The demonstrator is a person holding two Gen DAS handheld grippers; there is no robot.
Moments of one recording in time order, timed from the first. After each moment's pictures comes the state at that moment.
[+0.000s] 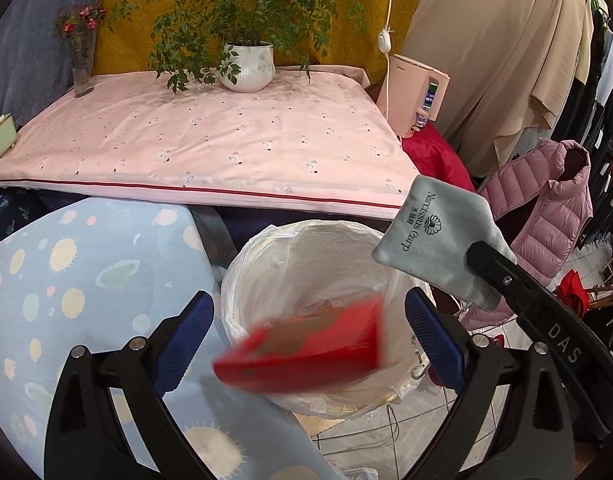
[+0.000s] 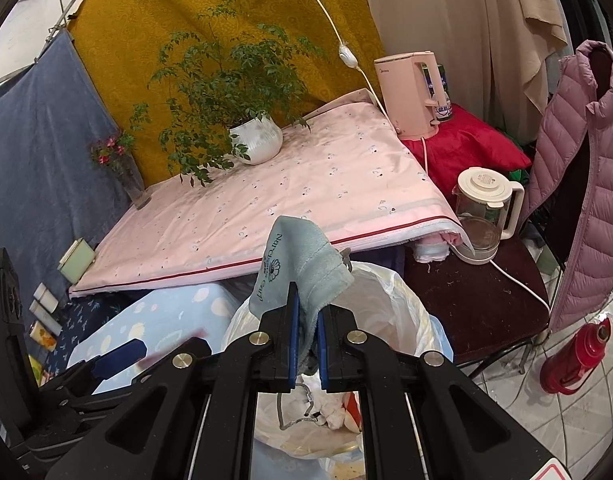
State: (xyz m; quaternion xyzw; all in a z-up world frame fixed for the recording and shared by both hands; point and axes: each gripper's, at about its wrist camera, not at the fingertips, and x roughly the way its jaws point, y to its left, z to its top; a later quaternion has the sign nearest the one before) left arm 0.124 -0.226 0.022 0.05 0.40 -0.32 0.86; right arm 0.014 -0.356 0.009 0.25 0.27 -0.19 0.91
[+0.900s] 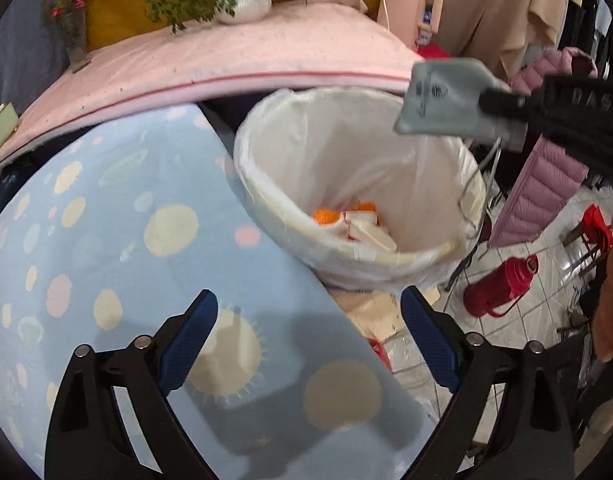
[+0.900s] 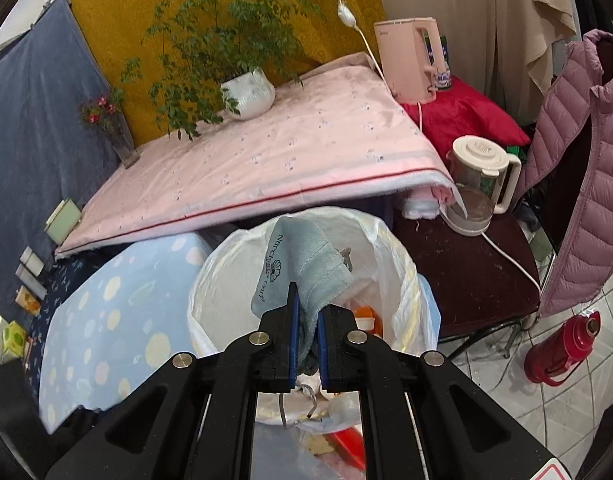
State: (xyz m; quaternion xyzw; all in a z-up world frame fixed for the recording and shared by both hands) left arm 0.064 -0.193 -0.075 0.14 0.45 -0.30 0.83; right arm 0.010 -0.353 -0.033 0.23 0.33 -0.18 0.90
